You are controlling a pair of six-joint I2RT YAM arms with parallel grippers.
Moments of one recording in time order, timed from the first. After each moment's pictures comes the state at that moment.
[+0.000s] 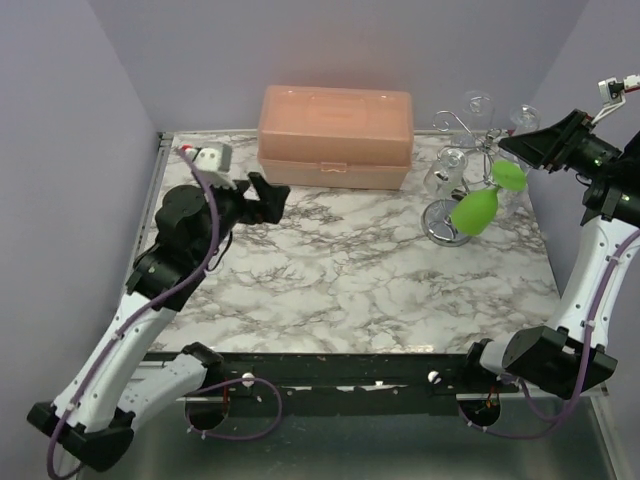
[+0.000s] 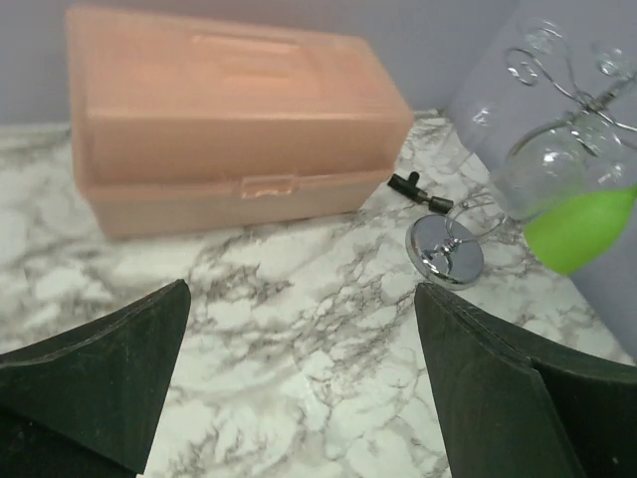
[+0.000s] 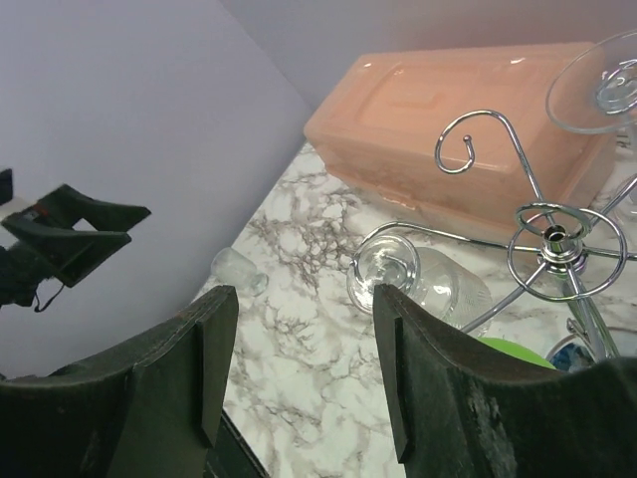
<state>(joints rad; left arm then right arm) -0.60 0.93 1.19 -0.28 -0.06 -0.28 -0.52 1.28 1.54 -0.32 -1.29 0.53</state>
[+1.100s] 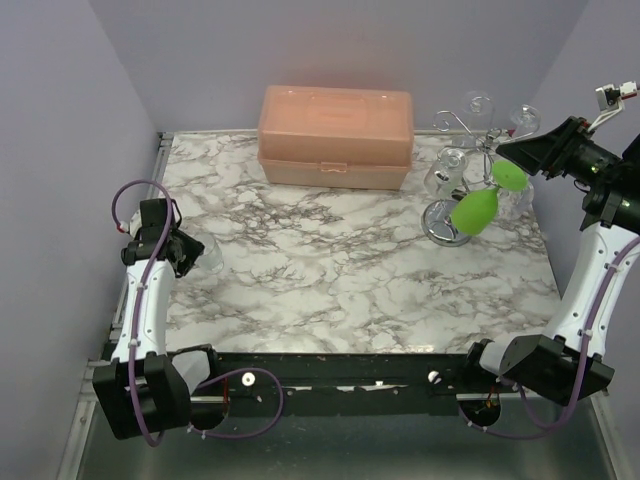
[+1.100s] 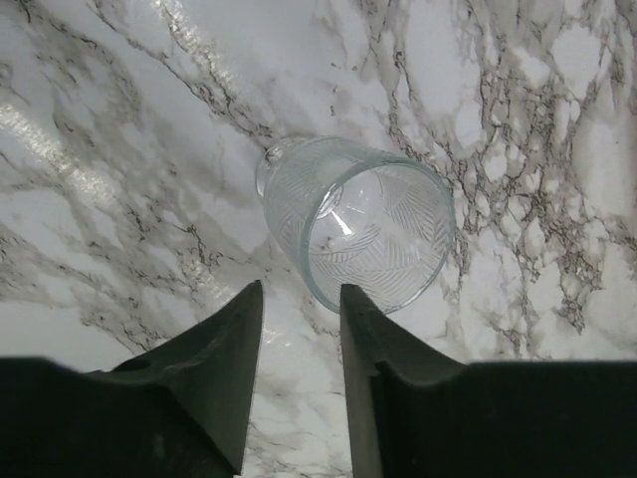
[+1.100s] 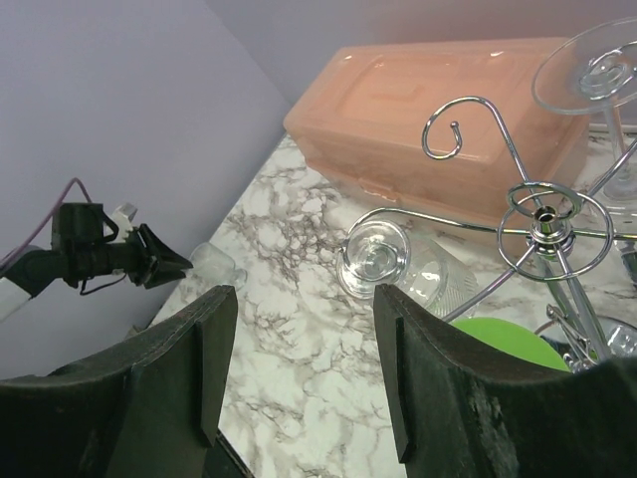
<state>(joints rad) 0.19 1.06 0.87 -0.77 -0.07 -0.83 -0.52 1.24 1.54 -0.45 -1.25 0.38</state>
